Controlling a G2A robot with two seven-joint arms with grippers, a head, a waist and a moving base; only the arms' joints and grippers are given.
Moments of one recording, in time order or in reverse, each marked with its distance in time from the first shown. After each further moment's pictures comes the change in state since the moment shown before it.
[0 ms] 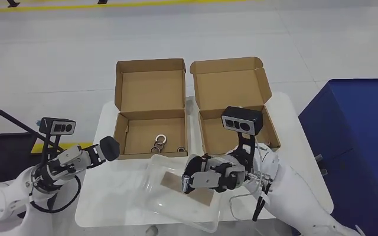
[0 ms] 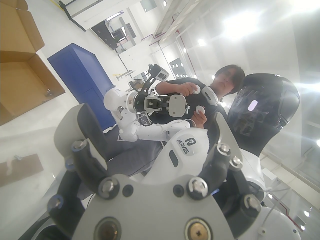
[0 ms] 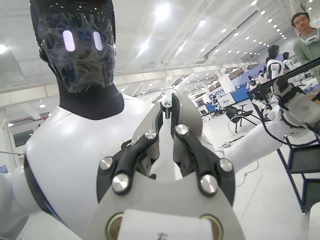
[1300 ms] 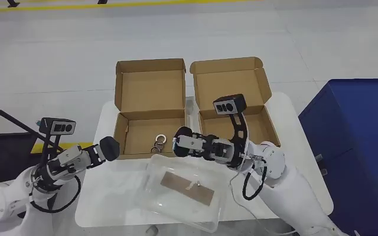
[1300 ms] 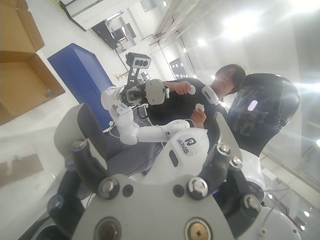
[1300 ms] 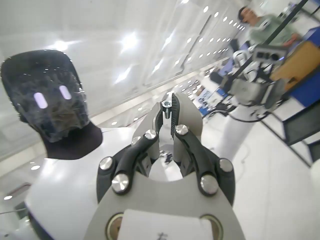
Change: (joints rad) left arm 0.000 0.000 0.000 0.000 0.000 0.000 0.000; right arm -0.069 -0.033 0.156 0.046 -0.176 0.296 -0.109
